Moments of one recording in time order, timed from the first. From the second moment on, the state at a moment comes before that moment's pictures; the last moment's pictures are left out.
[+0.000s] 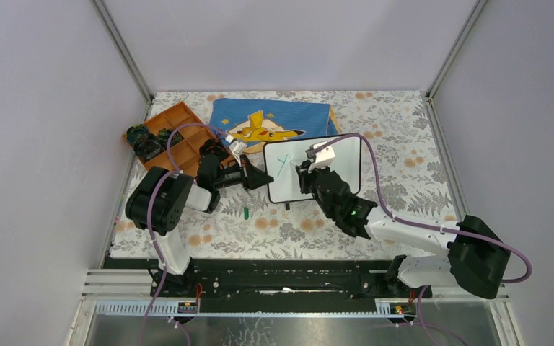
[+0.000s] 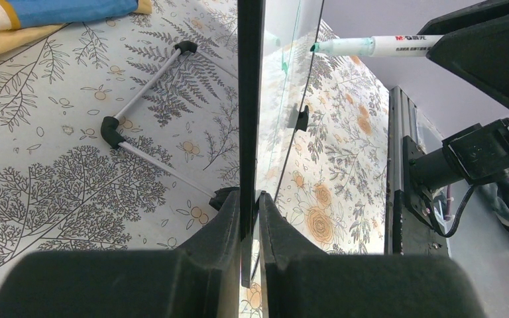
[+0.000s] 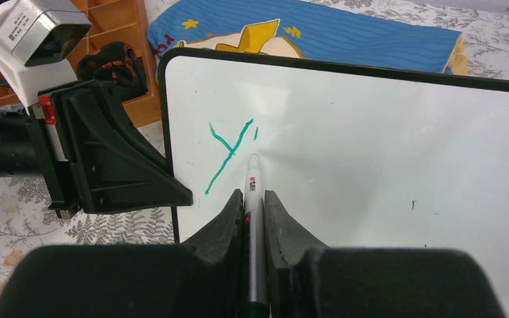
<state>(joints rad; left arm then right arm) -0.26 1.80 0.53 1.17 0.91 -0.53 0.95 1.26 0.67 0.38 0.53 0.22</state>
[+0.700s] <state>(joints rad) -0.27 1.80 0.53 1.16 0.91 -0.53 0.95 1.33 0.69 0.39 0.50 0.22</state>
